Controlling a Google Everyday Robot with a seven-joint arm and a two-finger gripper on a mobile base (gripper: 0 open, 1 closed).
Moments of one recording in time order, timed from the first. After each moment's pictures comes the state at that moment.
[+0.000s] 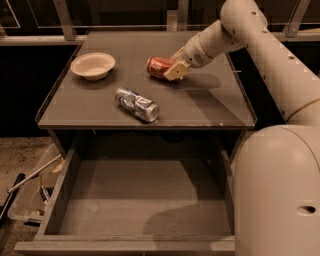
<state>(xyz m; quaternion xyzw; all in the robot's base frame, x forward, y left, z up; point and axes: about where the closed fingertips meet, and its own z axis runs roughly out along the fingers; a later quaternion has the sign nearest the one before) 0.766 -0.066 0.857 -0.56 0.72 0.17 0.36</state>
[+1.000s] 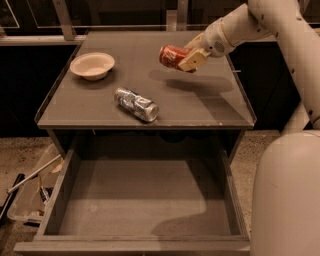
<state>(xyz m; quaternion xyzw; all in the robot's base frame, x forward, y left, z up) 0.743 -0.106 0.907 -0.57 0.71 0.16 0.38</state>
